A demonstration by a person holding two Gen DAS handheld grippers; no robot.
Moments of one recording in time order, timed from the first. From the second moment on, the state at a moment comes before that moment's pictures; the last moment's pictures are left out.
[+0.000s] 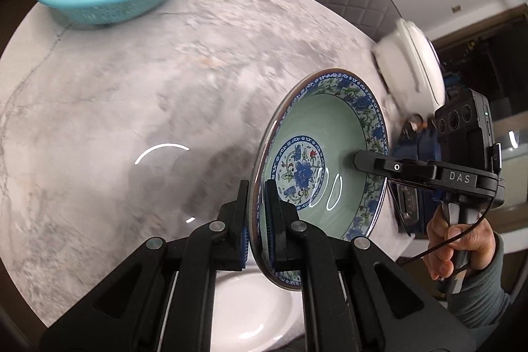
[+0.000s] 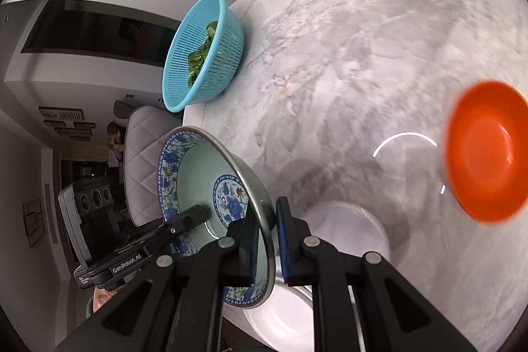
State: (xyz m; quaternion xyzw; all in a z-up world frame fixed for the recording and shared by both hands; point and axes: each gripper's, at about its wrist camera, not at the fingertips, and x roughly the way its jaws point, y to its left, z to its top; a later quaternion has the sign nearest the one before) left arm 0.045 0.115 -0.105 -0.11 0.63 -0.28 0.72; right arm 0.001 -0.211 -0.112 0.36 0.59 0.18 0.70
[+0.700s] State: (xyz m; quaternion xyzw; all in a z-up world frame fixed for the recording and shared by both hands) left arm -0.137 -0.048 -0.153 -0.01 0.66 -0.35 0.66; right arm -0.234 -0.341 -0.161 0.46 0.57 0.04 0.68
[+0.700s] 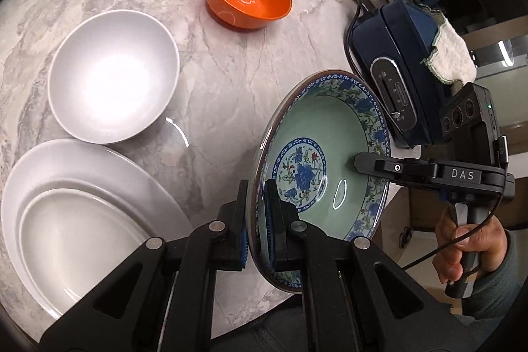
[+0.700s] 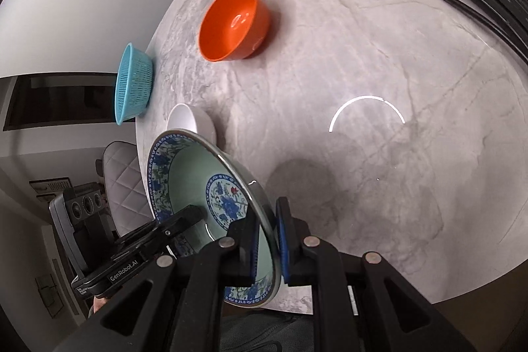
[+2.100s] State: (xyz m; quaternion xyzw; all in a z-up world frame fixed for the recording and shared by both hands) left arm -0.148 -0.128 -0.217 0.07 0.66 -0.30 0.69; right arm -0.241 -0.369 -0.215 0.35 0.61 0.07 0.70
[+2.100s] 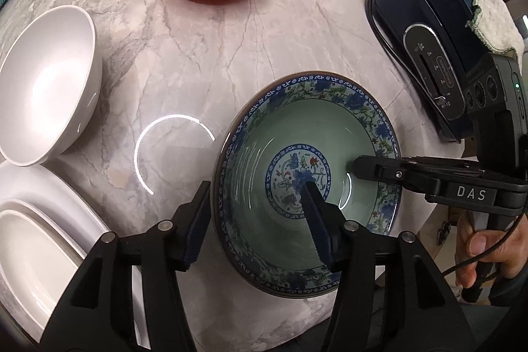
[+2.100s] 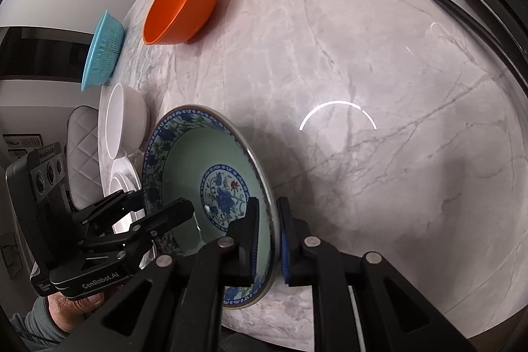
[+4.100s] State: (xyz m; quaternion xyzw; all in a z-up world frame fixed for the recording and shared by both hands) left arm 0.001 0.027 -0.222 0.00 0.66 -0.27 0.70; right arm -0.067 -0.240 -0.203 0.32 0.63 0.18 0.69
